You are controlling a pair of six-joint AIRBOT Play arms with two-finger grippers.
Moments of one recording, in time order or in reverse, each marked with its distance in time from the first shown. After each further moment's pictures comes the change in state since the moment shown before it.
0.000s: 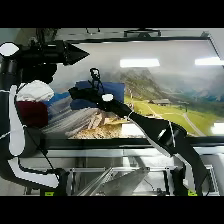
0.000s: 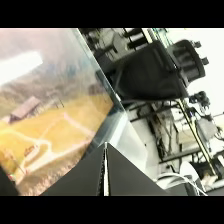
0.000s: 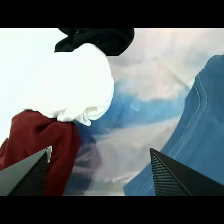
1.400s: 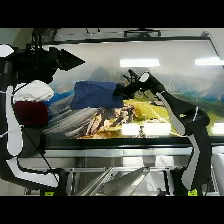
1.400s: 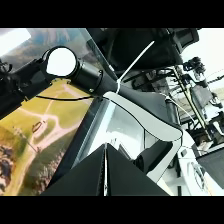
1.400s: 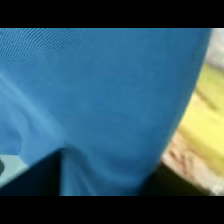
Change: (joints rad) left arm 0.041 0.005 -0.012 -0.002 -0.145 0.064; right arm -0.463 -0.009 -0.031 -0.902 0.803 1.005
